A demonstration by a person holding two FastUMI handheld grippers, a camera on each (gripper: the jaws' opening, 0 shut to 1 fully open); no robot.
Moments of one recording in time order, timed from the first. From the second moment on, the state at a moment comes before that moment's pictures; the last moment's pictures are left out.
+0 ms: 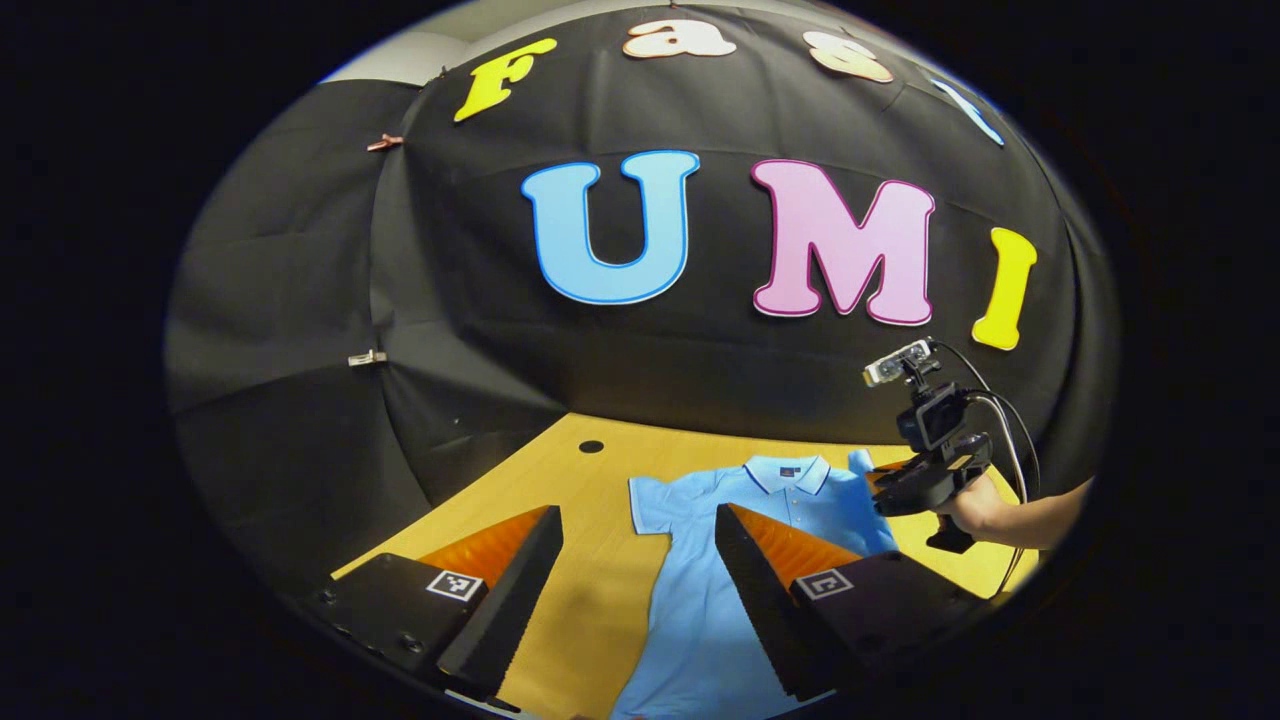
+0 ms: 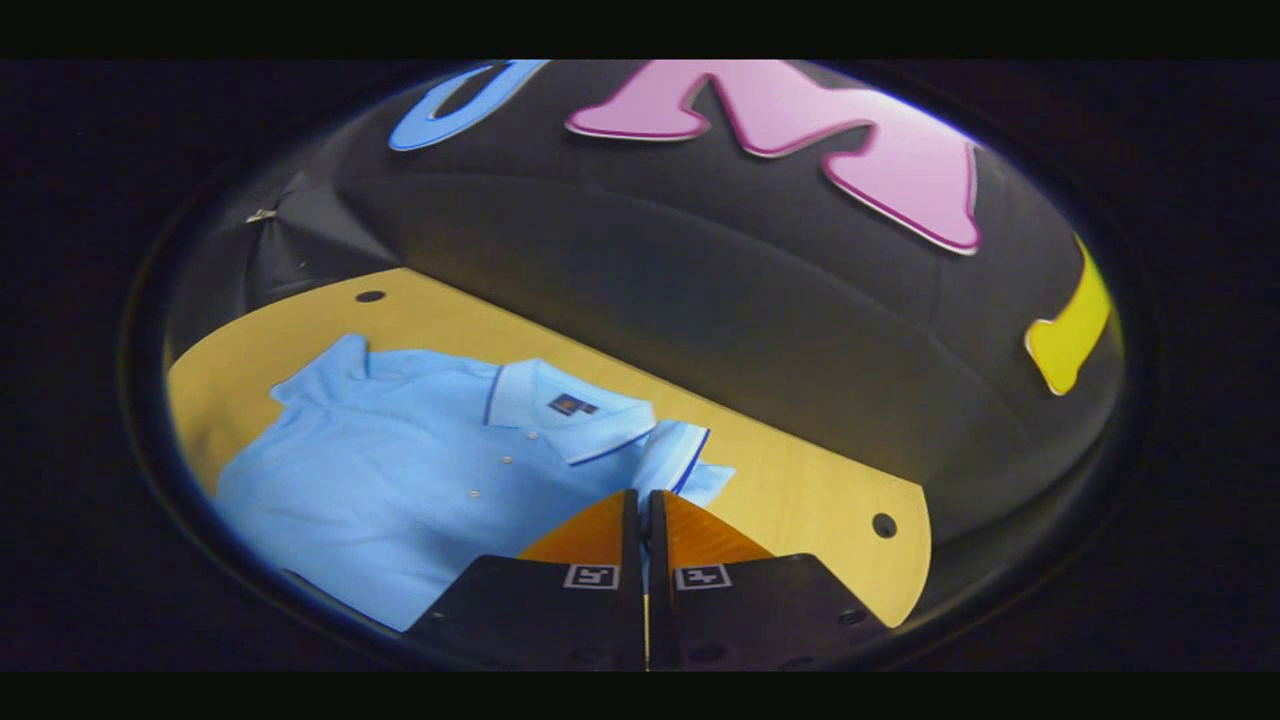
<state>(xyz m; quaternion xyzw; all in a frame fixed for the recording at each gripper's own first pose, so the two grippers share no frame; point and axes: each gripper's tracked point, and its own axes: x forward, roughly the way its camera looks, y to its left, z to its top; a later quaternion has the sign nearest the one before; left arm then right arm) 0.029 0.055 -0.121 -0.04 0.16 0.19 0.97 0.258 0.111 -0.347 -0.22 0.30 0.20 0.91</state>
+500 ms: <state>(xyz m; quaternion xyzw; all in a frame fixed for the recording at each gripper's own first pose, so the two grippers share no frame) 0.054 0.094 -0.167 -0.08 0.18 0.19 0.96 0.172 0.162 -0.329 -0.12 0.30 0.27 0.91</state>
